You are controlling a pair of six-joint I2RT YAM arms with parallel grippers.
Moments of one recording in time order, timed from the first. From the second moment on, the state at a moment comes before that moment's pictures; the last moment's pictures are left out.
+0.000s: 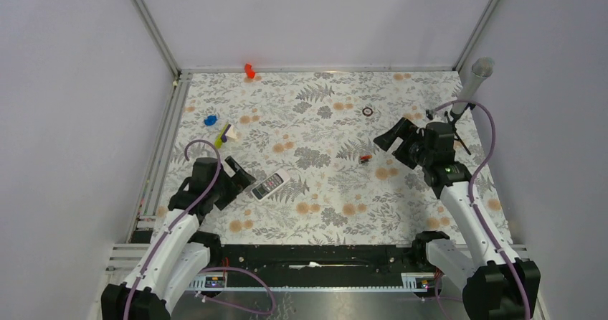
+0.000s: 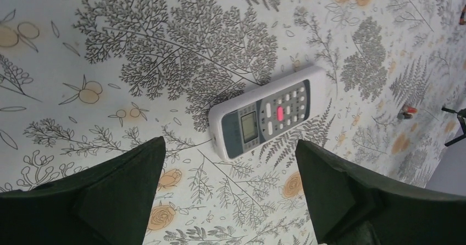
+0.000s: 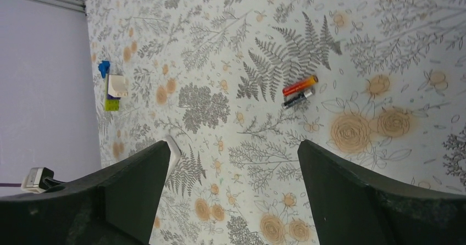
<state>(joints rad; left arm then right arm) -0.18 0.72 0.43 -0.54 0.08 -0.86 0.11 0.95 0.70 -0.30 -0.26 0.70</state>
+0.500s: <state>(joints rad) -0.20 0.96 0.32 -0.27 0.21 -0.95 0.12 0.88 0.57 -0.29 -0.28 0.79</state>
